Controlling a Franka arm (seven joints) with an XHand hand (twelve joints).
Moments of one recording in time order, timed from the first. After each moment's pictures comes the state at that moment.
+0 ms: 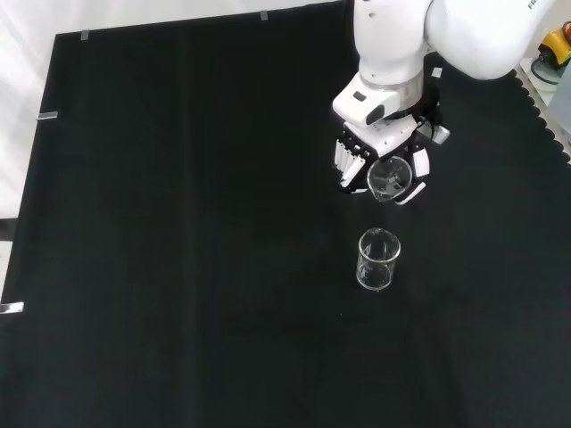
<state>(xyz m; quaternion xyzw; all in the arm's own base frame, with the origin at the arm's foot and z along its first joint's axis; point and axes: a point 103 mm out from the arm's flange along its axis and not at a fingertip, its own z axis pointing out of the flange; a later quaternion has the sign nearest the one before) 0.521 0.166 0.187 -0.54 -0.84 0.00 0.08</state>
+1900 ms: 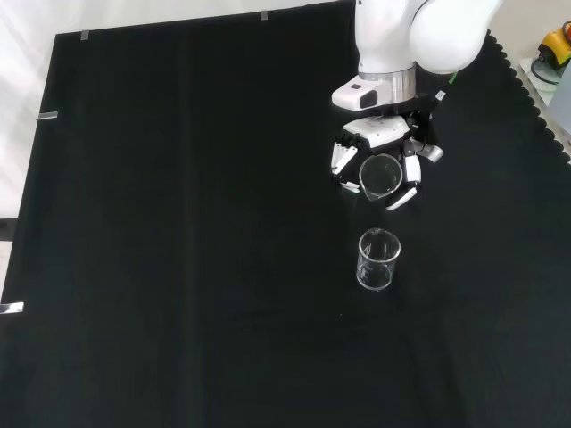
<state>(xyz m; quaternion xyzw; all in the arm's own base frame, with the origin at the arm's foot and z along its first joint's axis) 0.521 0.153 0.141 -0.57 -0.79 -0.19 0.15</state>
